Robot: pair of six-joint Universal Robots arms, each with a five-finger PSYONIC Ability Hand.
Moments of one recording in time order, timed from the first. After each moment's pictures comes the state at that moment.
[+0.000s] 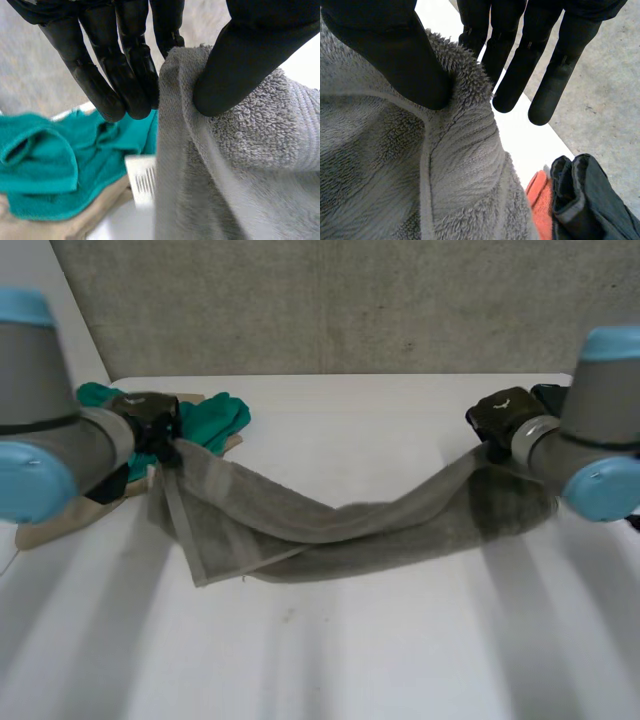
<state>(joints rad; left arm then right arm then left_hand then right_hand) 4.42 -2.21 -0.93 2.75 -1.59 3.28 1.84 -0.72 0.78 0.25 1.48 2.53 1.14 1.20 1.19 1.20 0.99 1.12 1.18 1.18 1.19 0.99</state>
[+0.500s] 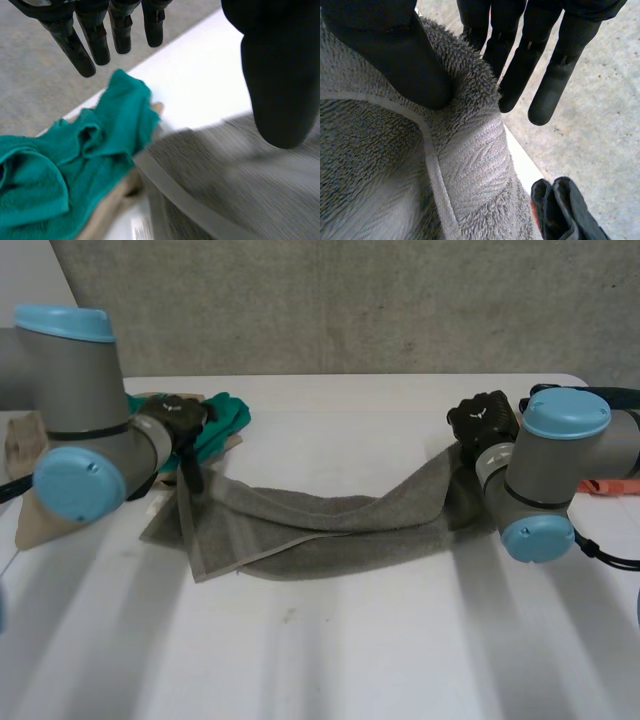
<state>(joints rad) 4.34 -2.30 -0.84 2.73 -1.63 3.47 1.93 -0.74 1.04 -0.19 1.62 2.53 0.20 0.22 0.22 0.21 0.06 1.12 1.18 1.18 1.20 0.99</state>
